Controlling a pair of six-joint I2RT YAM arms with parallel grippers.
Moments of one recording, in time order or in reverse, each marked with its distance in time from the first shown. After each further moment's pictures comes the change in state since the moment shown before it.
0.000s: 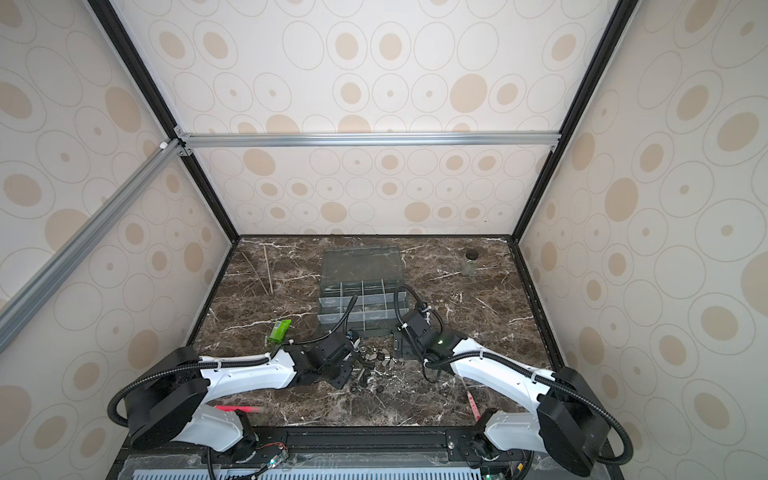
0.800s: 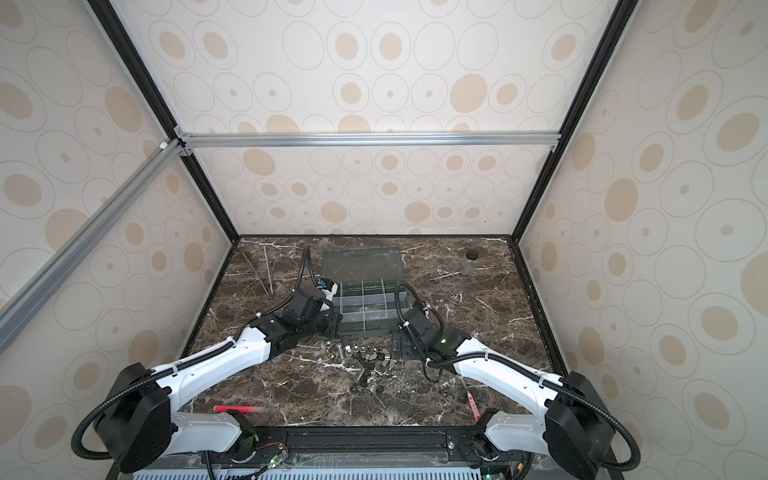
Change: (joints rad) left arm 0.293 -0.081 0.218 0.026 0.051 0.032; right arm 0.000 -0.048 0.011 -0.039 -0.048 -0.018
